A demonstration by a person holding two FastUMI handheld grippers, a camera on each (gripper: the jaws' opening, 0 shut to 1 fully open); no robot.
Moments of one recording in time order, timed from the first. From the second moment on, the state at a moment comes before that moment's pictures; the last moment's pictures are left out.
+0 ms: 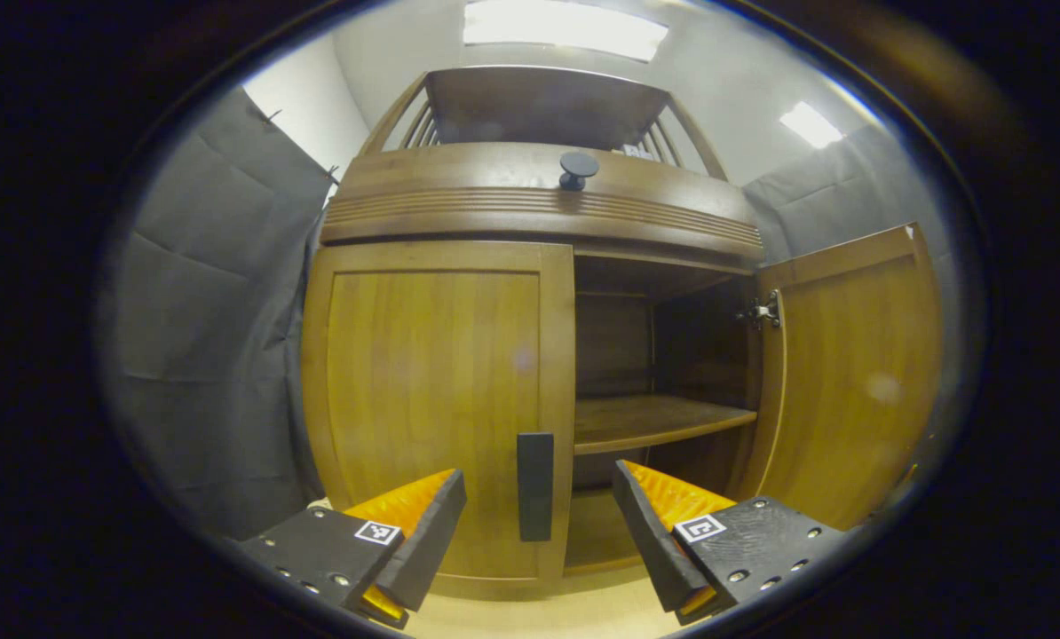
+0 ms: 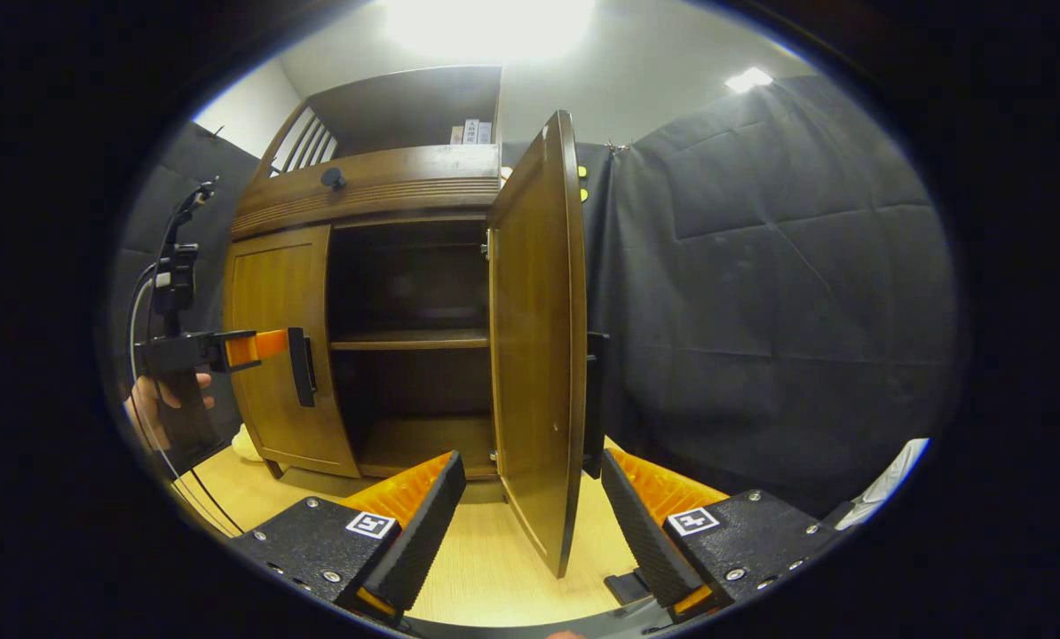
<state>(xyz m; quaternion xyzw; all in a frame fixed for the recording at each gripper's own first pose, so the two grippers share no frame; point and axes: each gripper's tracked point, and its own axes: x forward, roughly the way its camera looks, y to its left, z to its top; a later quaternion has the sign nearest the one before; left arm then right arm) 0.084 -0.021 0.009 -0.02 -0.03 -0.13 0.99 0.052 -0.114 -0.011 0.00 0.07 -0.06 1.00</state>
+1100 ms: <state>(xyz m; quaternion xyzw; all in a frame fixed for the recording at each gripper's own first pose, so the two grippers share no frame) 0.168 -0.037 -0.065 -0.03 0.05 -0.11 0.99 0.075 -0.085 -0.023 0.01 0.09 -0.01 1.00</state>
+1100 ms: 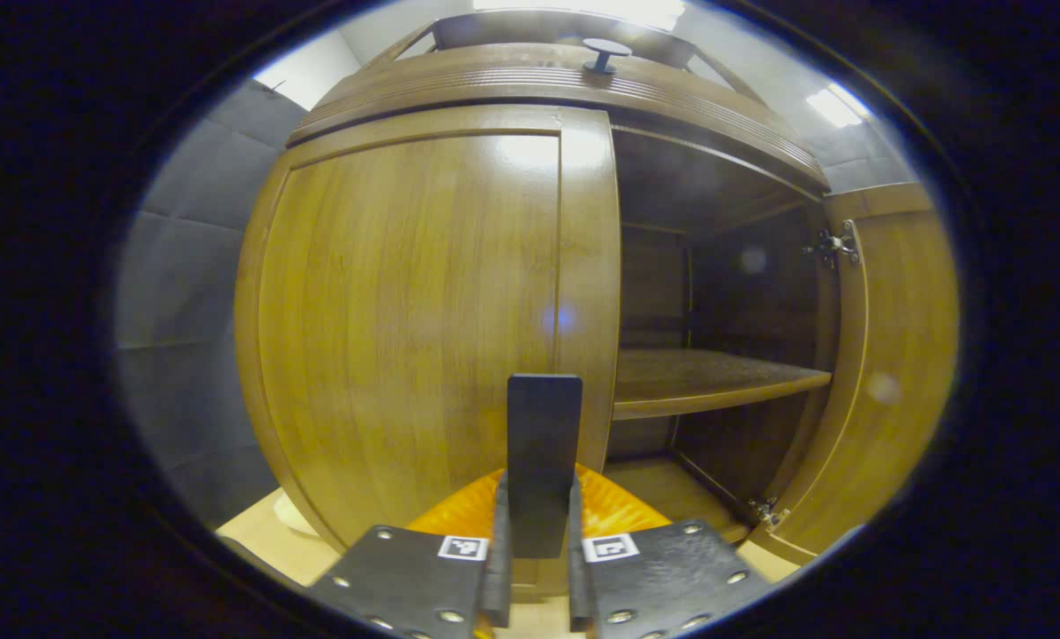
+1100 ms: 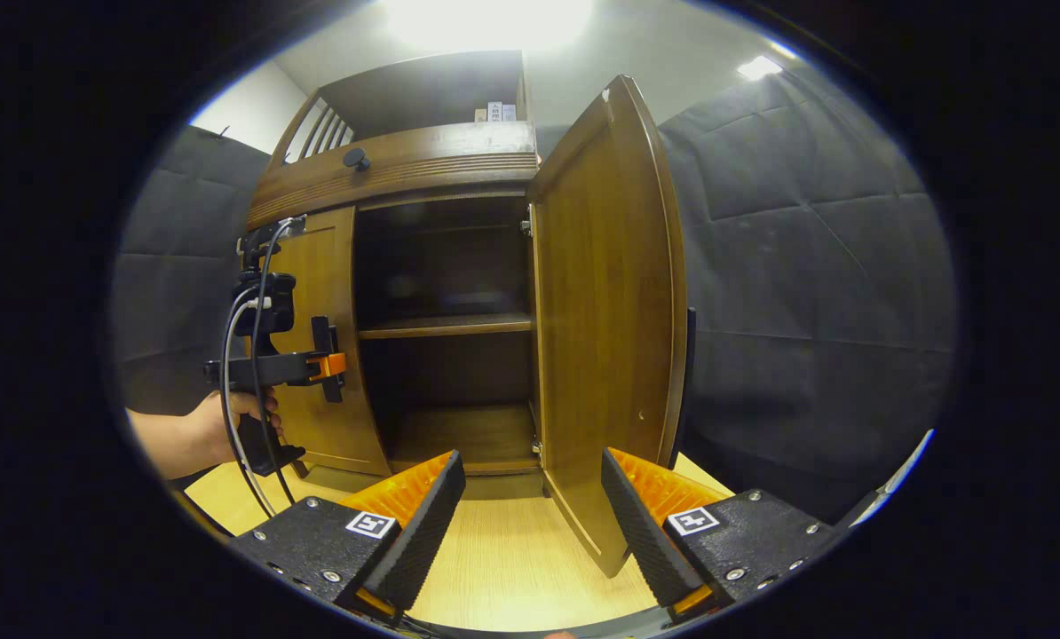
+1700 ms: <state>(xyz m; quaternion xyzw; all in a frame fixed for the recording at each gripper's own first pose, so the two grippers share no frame) 0.162 -0.038 -0.064 -0.03 0.05 -0.12 0.99 0.075 -0.082 -0.024 0.01 0.07 0.00 1.00</state>
